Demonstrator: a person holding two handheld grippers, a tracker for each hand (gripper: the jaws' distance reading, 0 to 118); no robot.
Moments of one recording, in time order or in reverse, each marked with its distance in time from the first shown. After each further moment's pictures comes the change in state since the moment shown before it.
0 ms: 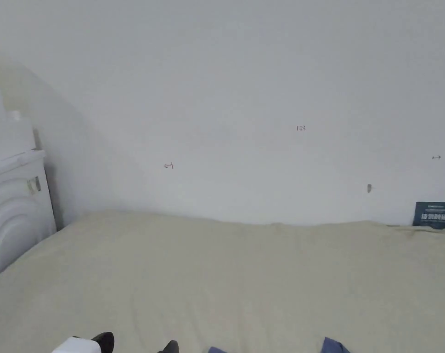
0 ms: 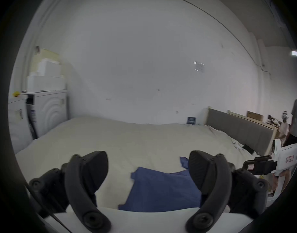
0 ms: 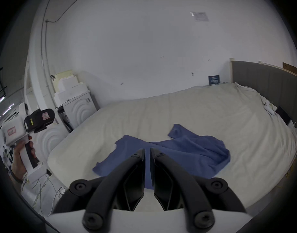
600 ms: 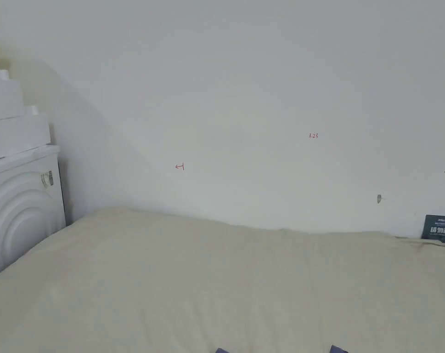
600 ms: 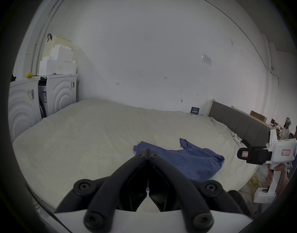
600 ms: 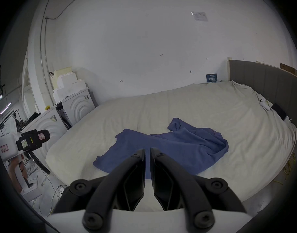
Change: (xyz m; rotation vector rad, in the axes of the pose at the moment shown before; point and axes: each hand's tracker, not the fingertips) left arm 0.014 -0.038 0.048 -0.154 -0.004 0.054; right arm -0.009 -0.026 0.024 -0.012 -0.050 -0.011
